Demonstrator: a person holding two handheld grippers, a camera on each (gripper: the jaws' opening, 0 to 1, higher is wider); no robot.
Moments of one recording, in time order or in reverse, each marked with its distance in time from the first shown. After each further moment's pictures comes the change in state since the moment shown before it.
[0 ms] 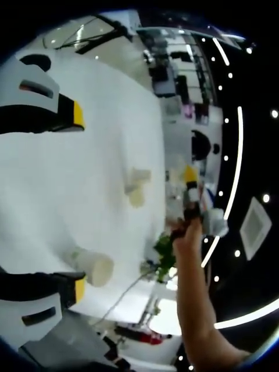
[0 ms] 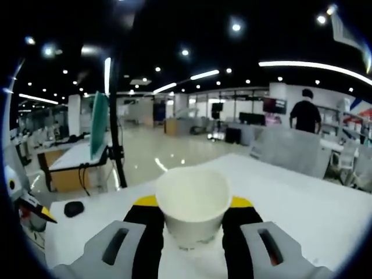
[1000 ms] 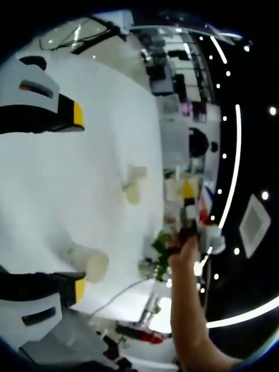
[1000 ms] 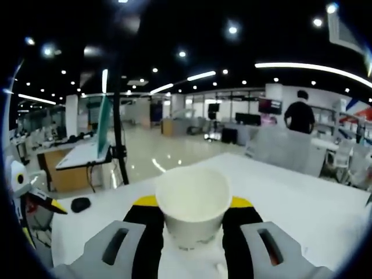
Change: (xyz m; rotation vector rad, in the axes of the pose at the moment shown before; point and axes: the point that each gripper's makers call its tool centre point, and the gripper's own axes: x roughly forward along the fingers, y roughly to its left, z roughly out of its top) left arm 0.000 -0.008 0.013 0.011 -0.009 -0.010; right arm -0.056 0.003 0.000 0.005 0.004 -0.026
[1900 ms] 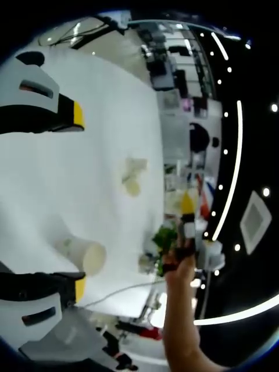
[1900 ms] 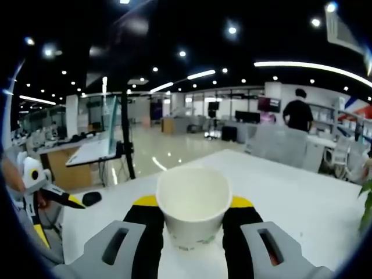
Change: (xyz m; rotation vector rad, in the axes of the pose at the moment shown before) left arm 0.006 -0.015 0.002 -0.001 0.010 -0.037; right arm -0.057 0.023 -0.013 0.005 0.014 -0.002
